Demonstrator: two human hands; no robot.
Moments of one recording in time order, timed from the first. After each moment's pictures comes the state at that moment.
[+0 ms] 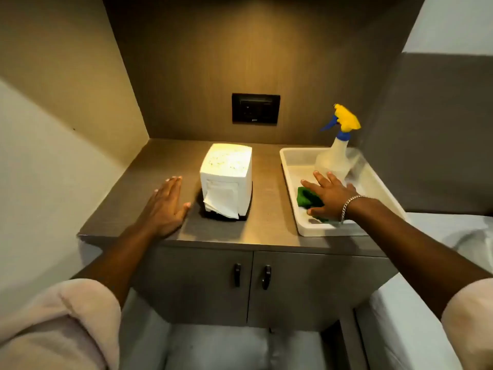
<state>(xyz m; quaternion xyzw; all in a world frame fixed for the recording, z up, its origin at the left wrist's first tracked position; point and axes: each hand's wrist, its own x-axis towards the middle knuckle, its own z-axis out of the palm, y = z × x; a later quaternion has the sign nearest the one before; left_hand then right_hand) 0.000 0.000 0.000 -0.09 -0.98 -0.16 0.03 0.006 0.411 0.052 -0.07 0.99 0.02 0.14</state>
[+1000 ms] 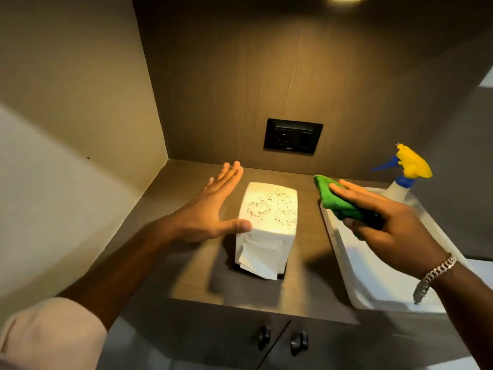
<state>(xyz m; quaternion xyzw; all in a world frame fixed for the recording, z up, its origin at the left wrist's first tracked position) -0.063 0.018 0.101 -0.30 -0.90 -0.31 -0.05 0.010 0.337 0.140 -0.16 0.91 -0.36 -0.10</state>
